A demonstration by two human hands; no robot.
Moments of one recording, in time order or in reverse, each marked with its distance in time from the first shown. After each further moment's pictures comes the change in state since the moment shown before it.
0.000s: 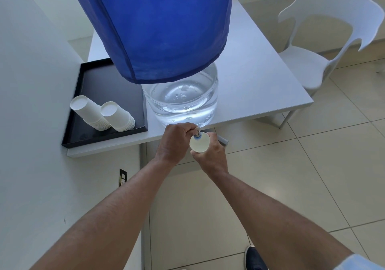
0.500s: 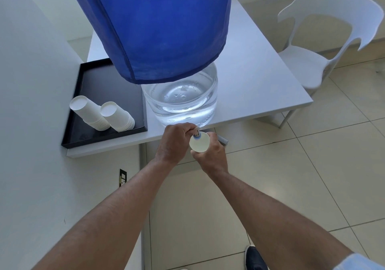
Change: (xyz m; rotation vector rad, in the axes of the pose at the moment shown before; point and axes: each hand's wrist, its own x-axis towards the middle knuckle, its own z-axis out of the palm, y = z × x) left_hand -0.001 0.001 -0.001 0.020 0.011 0.022; right_hand -0.001 -0.001 -0.001 -0.016 0.008 -0.011
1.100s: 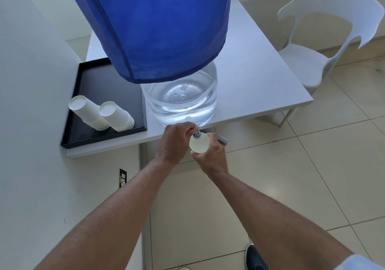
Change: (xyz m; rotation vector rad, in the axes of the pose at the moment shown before) left_hand 0.000 0.002 0.000 0.038 0.003 0.022; right_hand -0.004 0.001 -0.001 0.005 -0.015 0.001
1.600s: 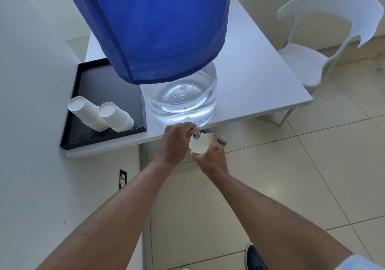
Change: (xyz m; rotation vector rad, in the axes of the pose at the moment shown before) left_hand 0.001 0.000 0.001 0.005 0.003 0.012; right_hand 0.000 -0.001 0.001 -0.003 -0.002 0.002
